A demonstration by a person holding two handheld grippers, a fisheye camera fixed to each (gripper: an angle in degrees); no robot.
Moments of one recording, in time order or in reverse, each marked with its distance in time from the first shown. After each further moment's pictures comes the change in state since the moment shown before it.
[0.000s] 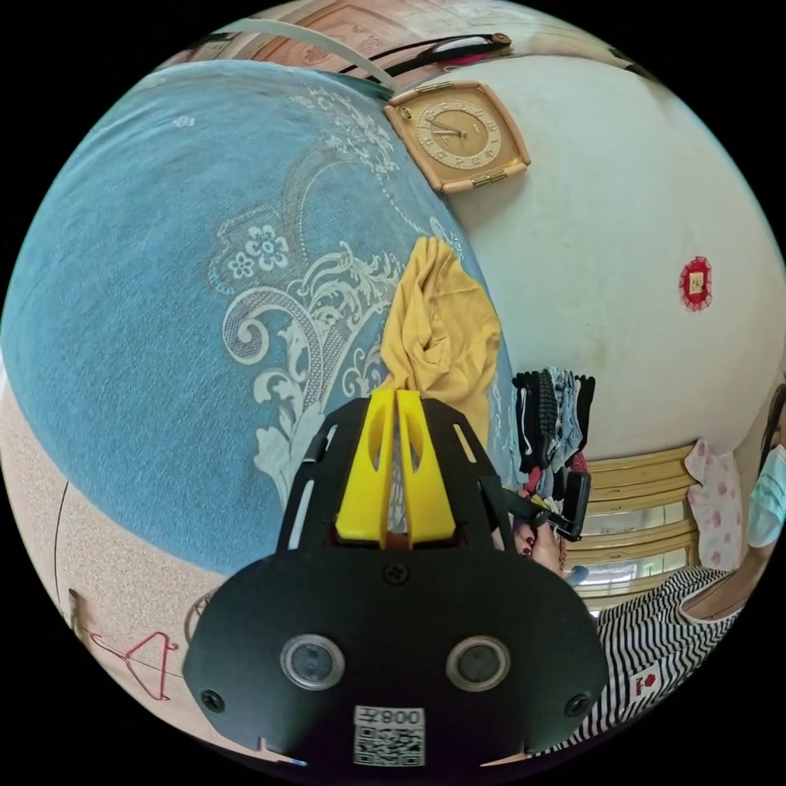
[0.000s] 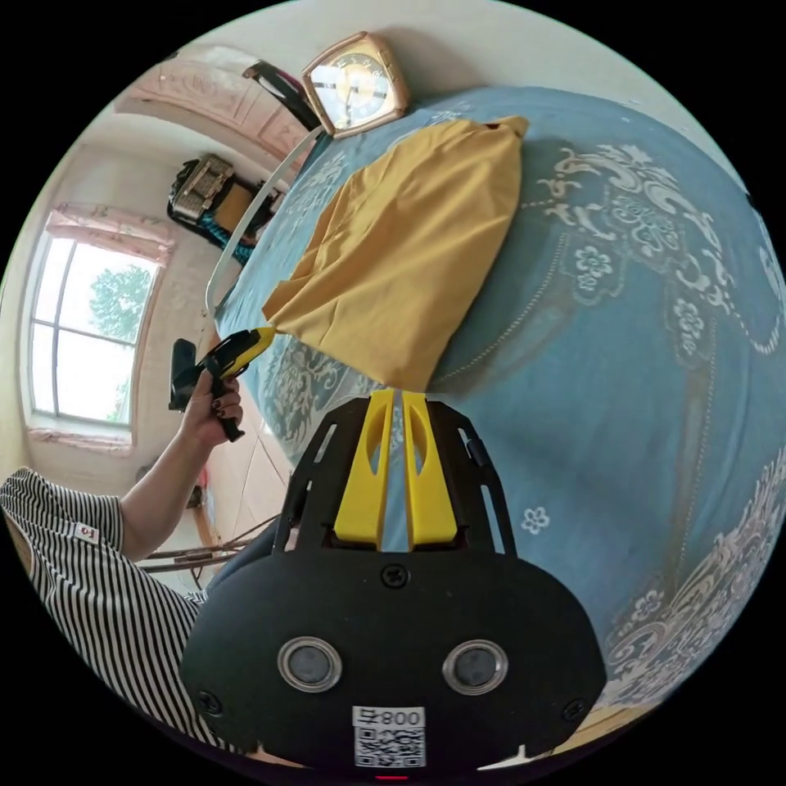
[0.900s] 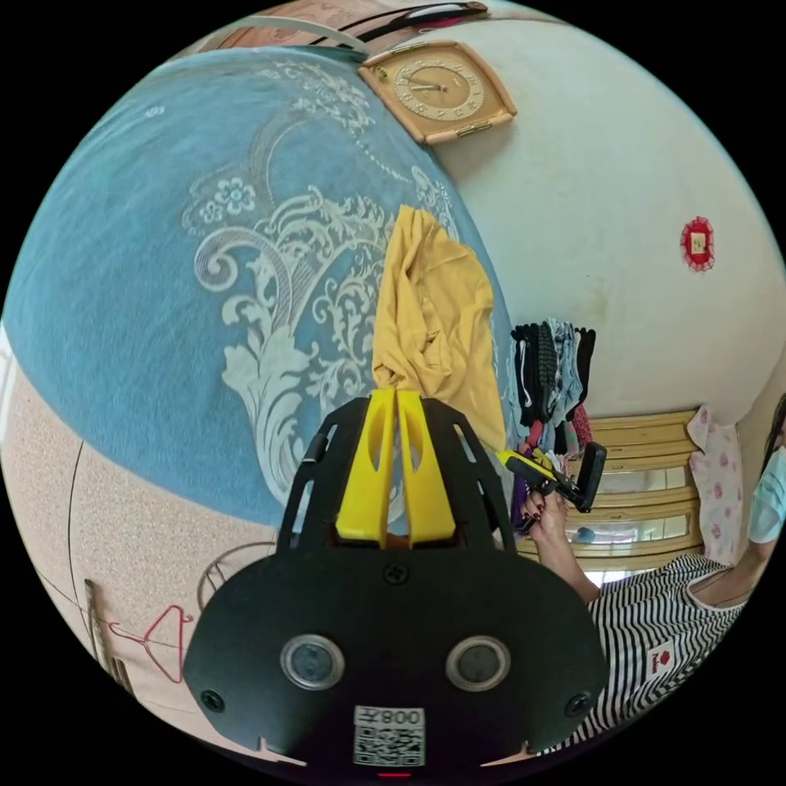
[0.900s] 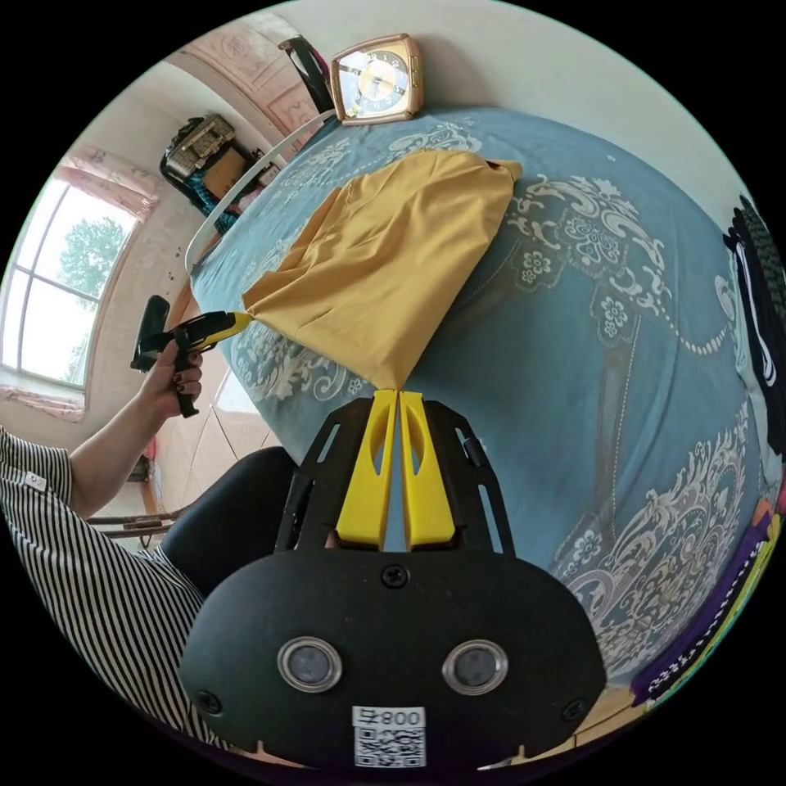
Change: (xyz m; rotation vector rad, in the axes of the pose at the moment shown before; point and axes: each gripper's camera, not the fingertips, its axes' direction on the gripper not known) left arm 0.046 0.058 0.006 -0.161 -0.012 0.039; right arm 0.005 0.147 -0.061 -0.009 0.215 -0.102
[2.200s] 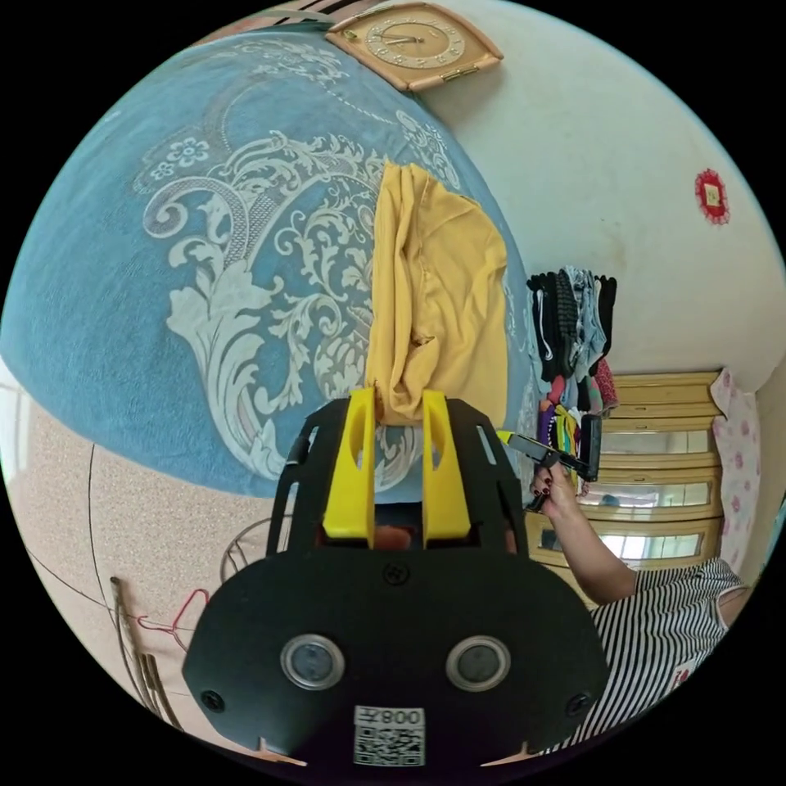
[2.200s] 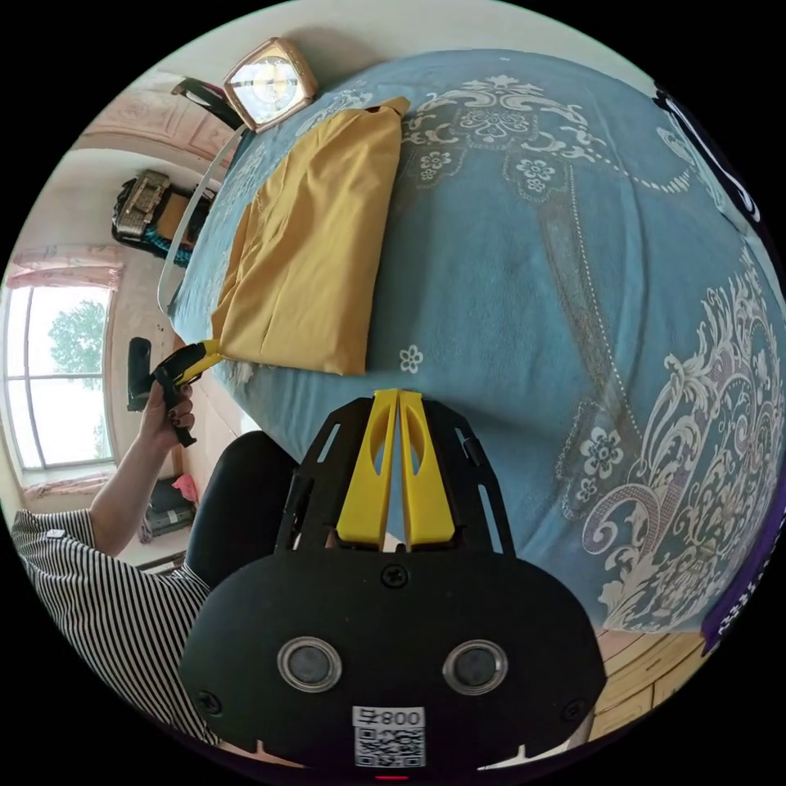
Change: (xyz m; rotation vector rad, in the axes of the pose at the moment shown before) left arm 0.057 0.014 0.042 -0.149 -0.071 0.070; right arm 0.012 0.114 0.092 -0.076 -0.103 0.261
